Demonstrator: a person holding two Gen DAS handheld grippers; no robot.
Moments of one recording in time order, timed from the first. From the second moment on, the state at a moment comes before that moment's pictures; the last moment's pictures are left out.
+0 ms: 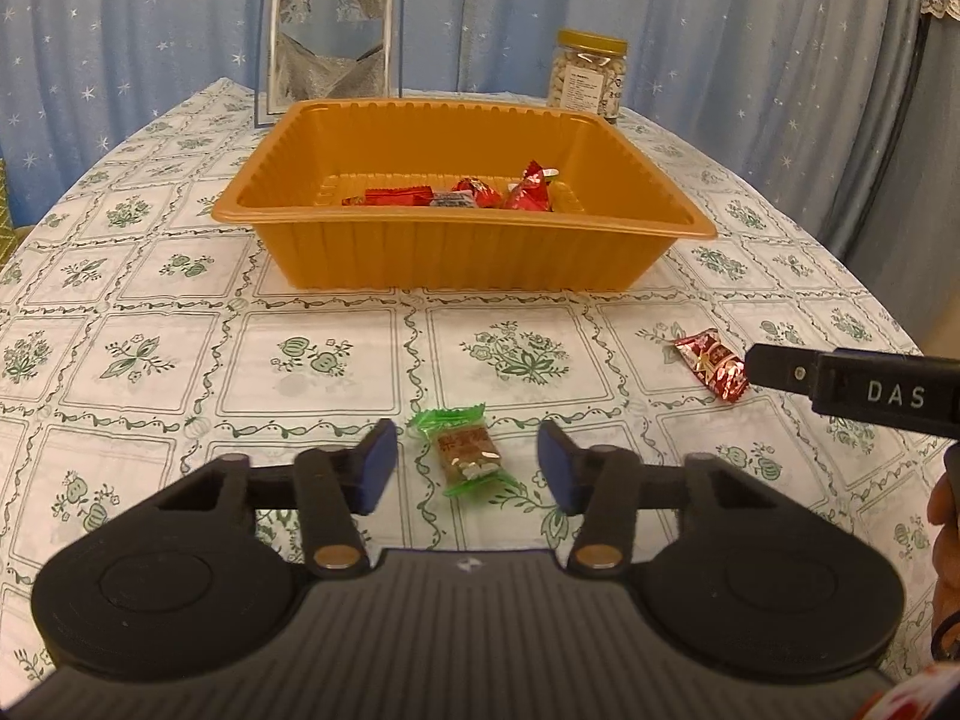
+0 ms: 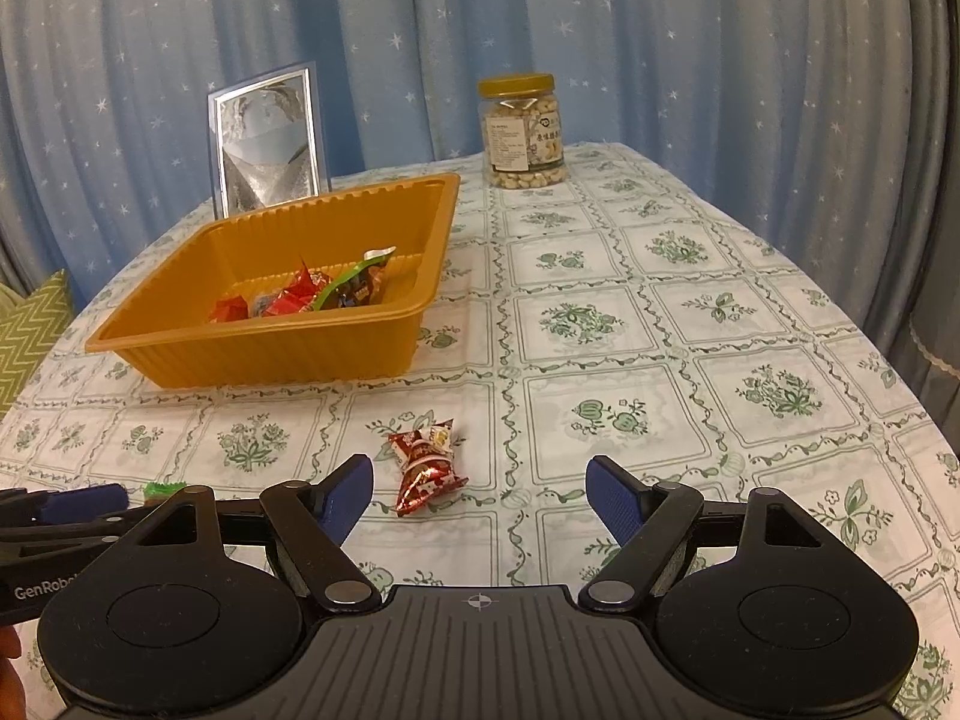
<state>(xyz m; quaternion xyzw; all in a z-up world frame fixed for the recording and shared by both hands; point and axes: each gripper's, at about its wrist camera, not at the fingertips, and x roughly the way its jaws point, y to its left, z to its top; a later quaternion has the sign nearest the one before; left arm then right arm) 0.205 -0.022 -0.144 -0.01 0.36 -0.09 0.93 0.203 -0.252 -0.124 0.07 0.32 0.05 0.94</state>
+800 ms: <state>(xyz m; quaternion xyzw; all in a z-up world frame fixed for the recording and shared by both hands) 0.209 -0.024 -0.145 -0.01 0.37 -0.10 0.92 0.228 -0.236 -0.137 0.04 0.33 0.07 0.94</state>
